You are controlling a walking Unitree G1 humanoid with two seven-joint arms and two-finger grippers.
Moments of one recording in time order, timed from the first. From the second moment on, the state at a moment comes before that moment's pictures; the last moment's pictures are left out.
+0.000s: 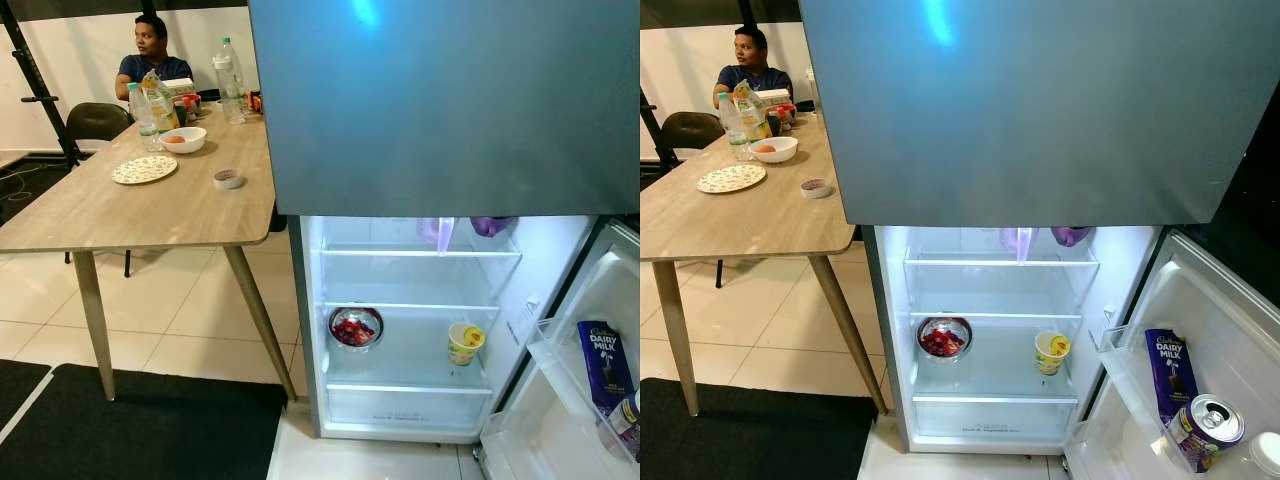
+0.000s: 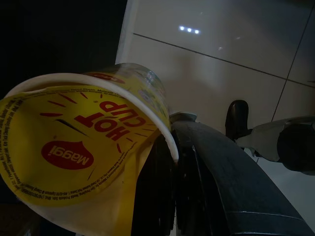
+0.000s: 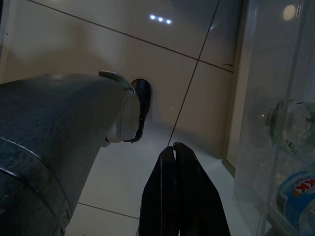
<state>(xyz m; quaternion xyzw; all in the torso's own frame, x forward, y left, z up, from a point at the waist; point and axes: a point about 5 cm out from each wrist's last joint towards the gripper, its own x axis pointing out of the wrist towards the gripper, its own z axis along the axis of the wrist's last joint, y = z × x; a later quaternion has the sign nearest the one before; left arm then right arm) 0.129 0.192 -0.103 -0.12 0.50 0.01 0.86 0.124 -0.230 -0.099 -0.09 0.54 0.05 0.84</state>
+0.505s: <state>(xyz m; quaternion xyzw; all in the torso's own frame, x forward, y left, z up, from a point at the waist) 0.127 0.192 -0.104 -0.12 0.51 0.00 0.85 0.122 -0.228 -0.100 -0.08 0.54 0.05 0.84</state>
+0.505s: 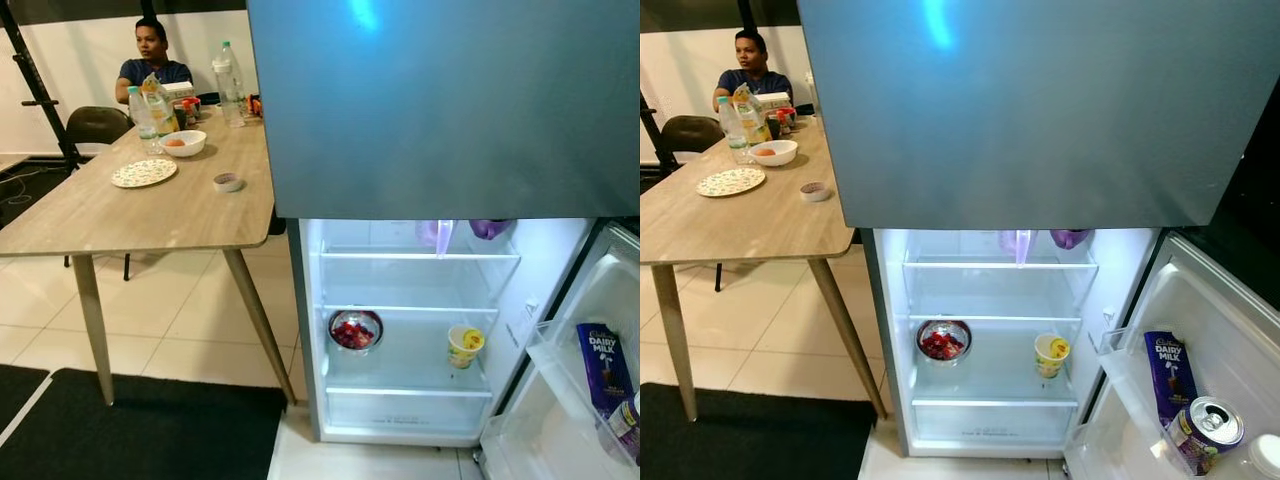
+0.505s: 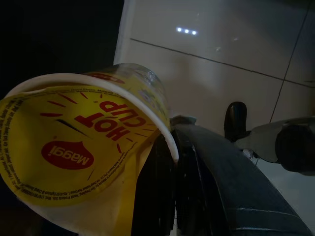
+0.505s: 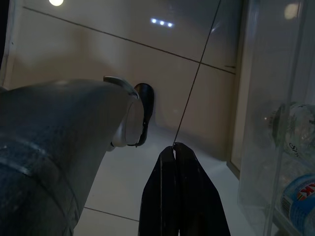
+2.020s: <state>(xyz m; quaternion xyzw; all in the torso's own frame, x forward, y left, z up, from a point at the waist) 0.123 0.192 -0.105 -0.11 0.52 -0.01 0.85 0.137 -0.228 -0.095 -0.07 0.53 0.05 0.85</state>
